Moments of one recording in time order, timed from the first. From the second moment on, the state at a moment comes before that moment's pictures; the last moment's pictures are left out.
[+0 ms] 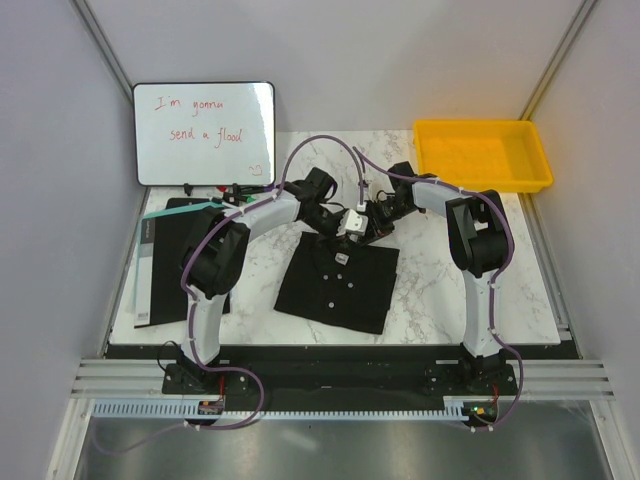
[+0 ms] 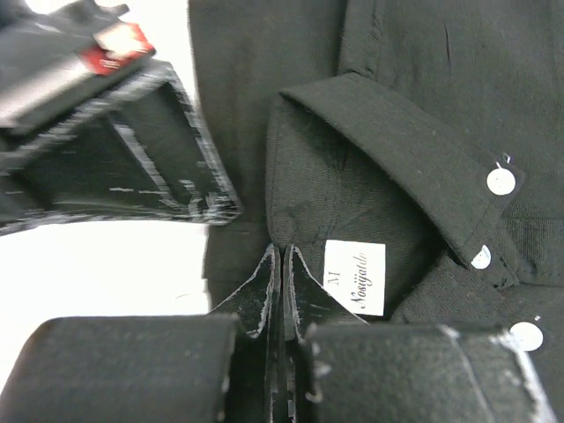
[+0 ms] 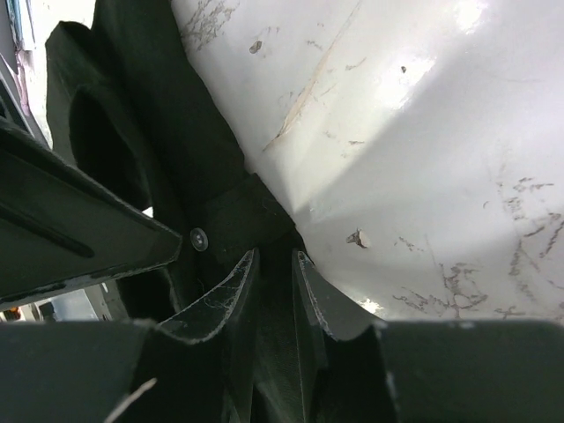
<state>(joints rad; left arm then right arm) -0.59 2.08 1.52 -0.61 0.80 1.17 0.28 2.20 1.53 -0.65 -0.83 -0.13</state>
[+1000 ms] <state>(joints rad) -0.57 2.12 1.58 -0.60 0.68 1.11 0.29 2.21 1.57 -0.67 -0.78 -0.17</state>
